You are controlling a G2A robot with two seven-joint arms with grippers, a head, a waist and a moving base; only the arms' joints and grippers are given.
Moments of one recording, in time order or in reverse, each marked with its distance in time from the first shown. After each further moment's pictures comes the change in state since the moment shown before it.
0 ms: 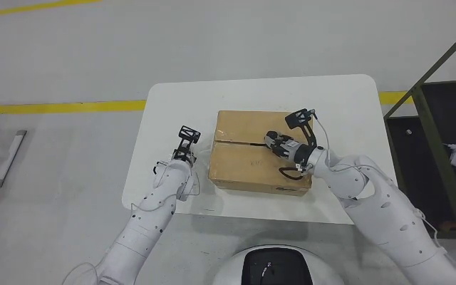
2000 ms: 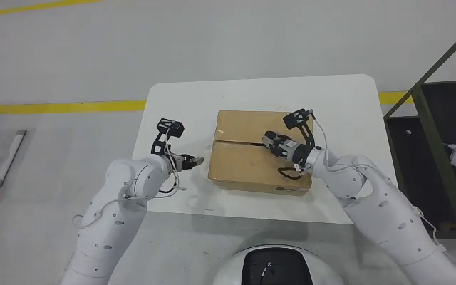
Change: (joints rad) left arm 0.115 0.189 -0.281 -0.558 -0.451 -0.067 -0.516; right arm 0.018 0.008 -0.025 0.019 0.010 -0.013 -0.021
